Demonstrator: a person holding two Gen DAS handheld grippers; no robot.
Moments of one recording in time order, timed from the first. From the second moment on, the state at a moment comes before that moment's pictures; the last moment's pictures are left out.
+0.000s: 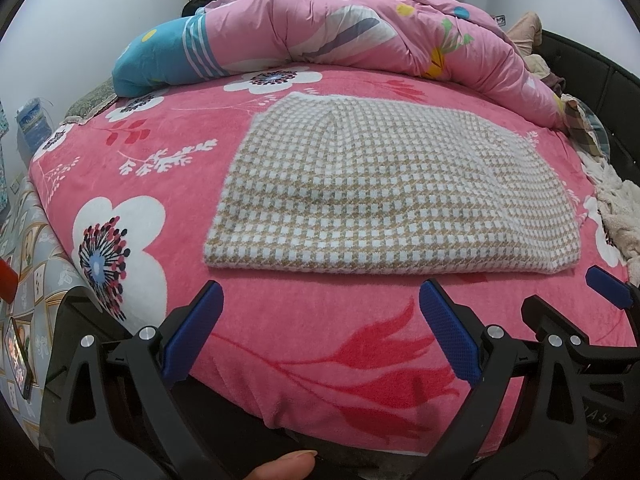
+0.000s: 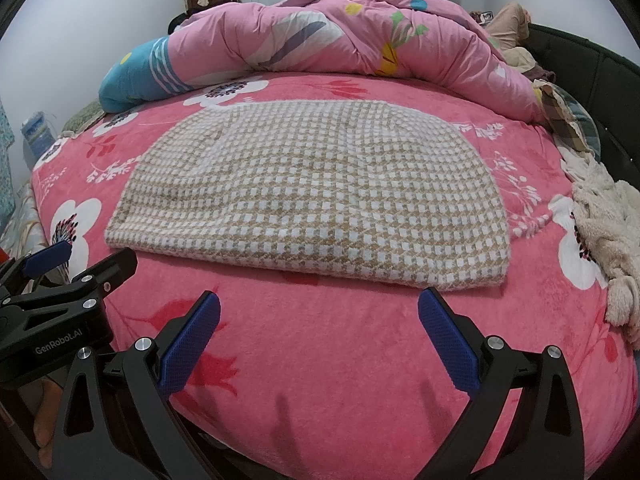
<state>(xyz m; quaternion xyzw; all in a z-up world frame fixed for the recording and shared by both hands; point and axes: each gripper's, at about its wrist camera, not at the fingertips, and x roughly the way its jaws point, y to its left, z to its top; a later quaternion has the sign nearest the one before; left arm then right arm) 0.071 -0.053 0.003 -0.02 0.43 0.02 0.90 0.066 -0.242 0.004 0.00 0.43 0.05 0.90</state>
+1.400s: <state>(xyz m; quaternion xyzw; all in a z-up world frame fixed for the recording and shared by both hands) 0.072 -0.050 0.005 -0.02 0.43 0.03 0.90 0.067 -0.240 0.006 0.00 0.43 0.05 0.90</state>
